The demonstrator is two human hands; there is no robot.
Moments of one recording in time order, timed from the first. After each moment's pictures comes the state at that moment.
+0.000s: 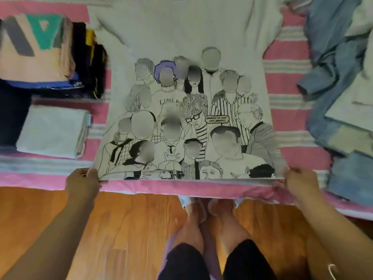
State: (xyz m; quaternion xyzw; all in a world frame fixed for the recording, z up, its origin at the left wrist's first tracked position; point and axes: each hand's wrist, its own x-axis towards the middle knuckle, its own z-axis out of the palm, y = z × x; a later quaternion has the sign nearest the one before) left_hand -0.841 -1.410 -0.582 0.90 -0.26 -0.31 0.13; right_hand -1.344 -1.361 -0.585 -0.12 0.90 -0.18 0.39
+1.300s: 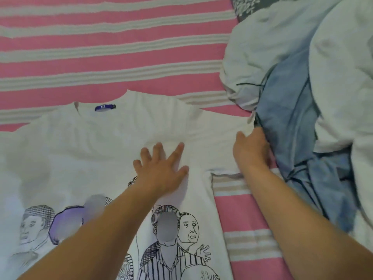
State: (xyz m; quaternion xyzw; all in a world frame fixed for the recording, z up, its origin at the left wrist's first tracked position) left_hand -1.249 -1.794 -0.687 0.61 -0.73 -0.21 -0.22; right_hand -1.467 -1.785 -0.662 -0.24 0.91 -0.22 0.24
